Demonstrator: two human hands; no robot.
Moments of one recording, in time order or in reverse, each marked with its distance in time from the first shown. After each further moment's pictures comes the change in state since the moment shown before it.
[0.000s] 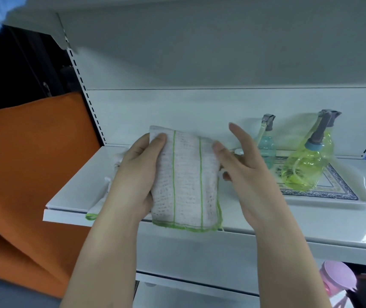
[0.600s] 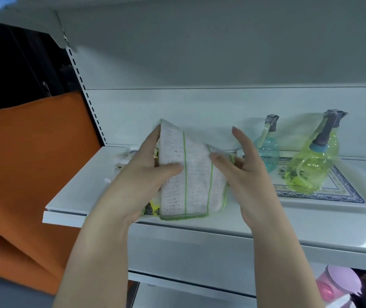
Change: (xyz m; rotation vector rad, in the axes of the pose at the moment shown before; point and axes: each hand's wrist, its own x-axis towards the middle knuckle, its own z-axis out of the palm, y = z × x) left_hand 0.006 0.002 -0.014 0.352 -0.279 0.070; right_hand 0.017 0.022 0.000 -0.044 0.033 -0.032
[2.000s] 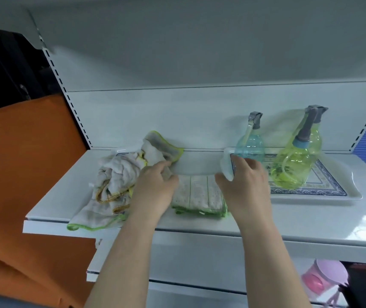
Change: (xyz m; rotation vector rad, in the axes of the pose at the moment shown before) left_hand 0.044 -0.069 0.035 0.600 0.264 -0.094; right_hand 0.010 0.034 -0.025 -0.863 0.260 0.061
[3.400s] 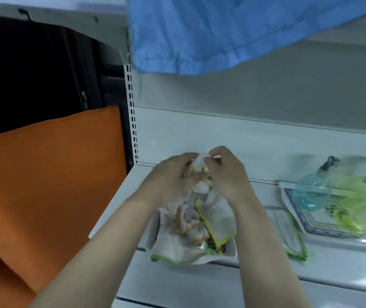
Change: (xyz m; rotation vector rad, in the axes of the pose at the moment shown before) left_hand 0.105 -0.079 -0.154 0.019 -0.188 0.390; right_hand 0.028 -0.196 0.114 0.323 -0.153 -0.154
